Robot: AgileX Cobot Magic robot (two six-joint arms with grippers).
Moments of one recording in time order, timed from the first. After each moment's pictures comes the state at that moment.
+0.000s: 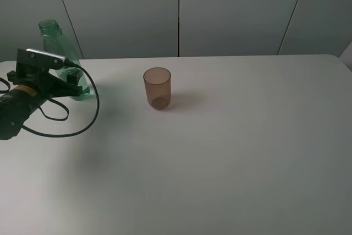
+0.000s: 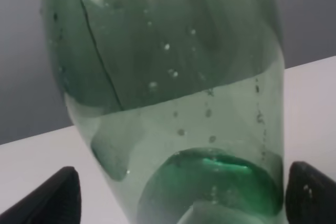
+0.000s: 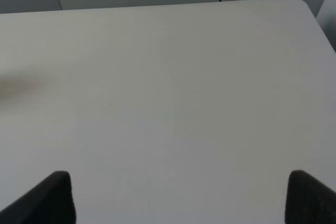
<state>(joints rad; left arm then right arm) -0.11 2.13 -0.62 -0.04 -1.21 0.20 -0.04 0.00 -0.50 0.02 1.10 0.01</state>
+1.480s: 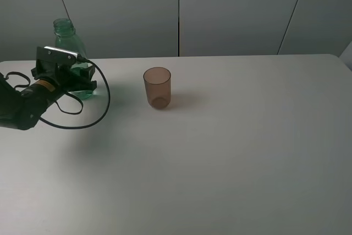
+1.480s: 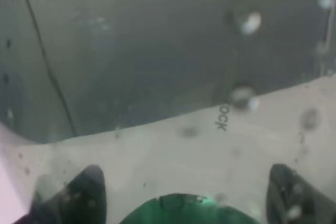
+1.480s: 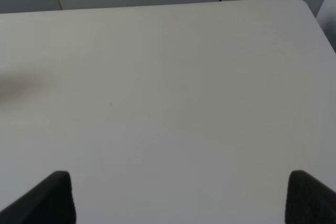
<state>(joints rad) -0.13 2.23 -0.78 0.09 -1.18 0.09 -0.04 0.00 -0.50 0.02 1.10 0.01</state>
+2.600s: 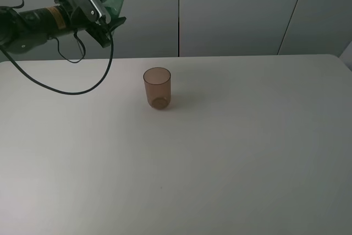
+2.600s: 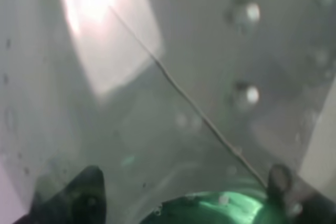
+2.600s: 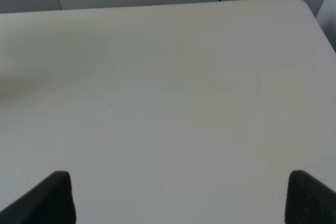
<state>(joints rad) -0.13 2.06 -1.24 0.82 -0.82 0.09 -0.04 0.00 -0.50 0.02 1.10 0.01</state>
